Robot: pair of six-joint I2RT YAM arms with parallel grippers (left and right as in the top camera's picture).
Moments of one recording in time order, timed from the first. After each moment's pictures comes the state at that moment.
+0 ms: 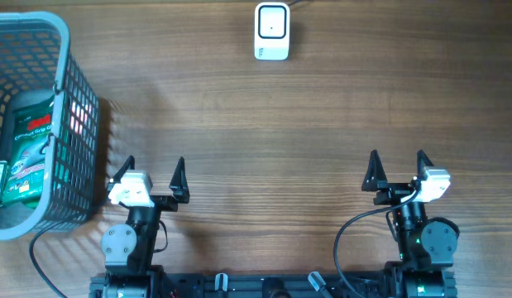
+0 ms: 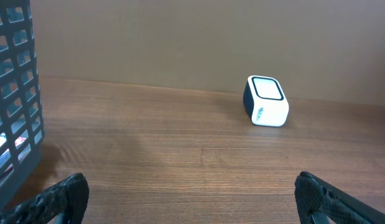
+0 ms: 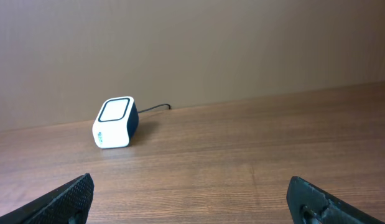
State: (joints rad) left arm -0.01 0.01 0.02 -0.07 0.08 -0.14; right arm -0.01 0.02 0.01 0.00 -0.05 0.16
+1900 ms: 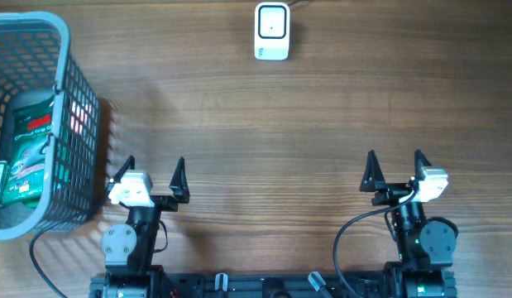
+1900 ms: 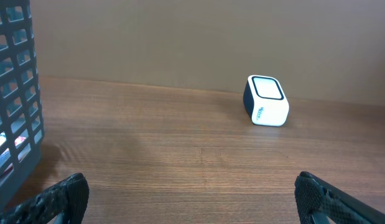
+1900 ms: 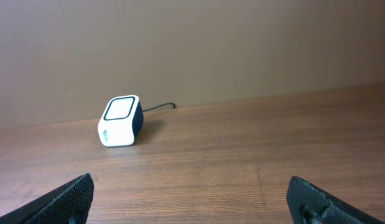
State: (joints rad) left arm -0.01 0.01 0.02 -0.07 0.08 -0.14; right arm 0.01 0.02 0.01 0.00 -0.05 0.16
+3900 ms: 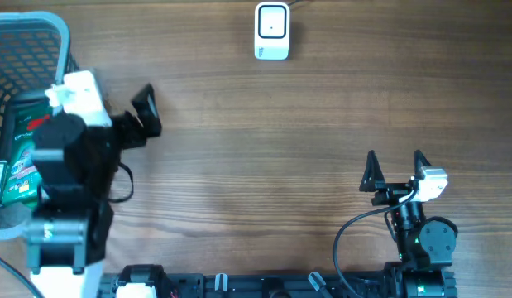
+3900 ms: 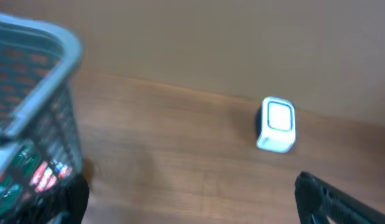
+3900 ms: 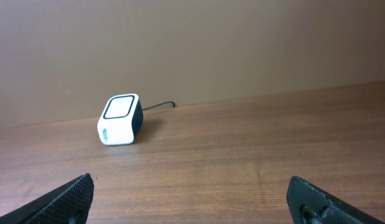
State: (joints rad) left arm -0.01 0.88 1.10 -0.61 -0.04 -0.22; right arm 0.01 0.02 0.01 0.00 -0.05 0.16
